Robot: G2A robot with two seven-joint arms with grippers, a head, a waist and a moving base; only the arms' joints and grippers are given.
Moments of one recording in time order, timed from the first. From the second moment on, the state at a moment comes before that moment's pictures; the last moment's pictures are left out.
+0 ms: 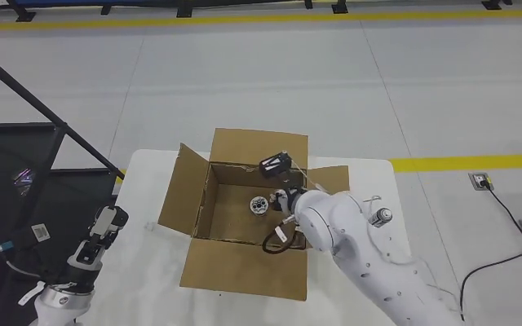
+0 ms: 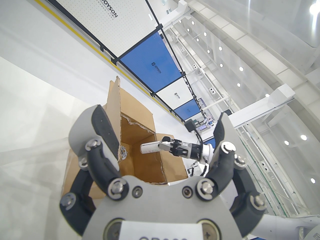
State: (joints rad) left arm 1.62 -1.27 -1.95 -2.04 -0.01 -0.36 -0.40; right arm -0.55 -1.35 0.81 -1.55 -1.06 0.26 1.16
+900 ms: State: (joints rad) left arm 1.62 -1.27 -1.95 -2.04 -0.01 -0.36 -0.40; right arm -0.44 -1.43 0.76 -1.26 -1.02 0.23 1.13
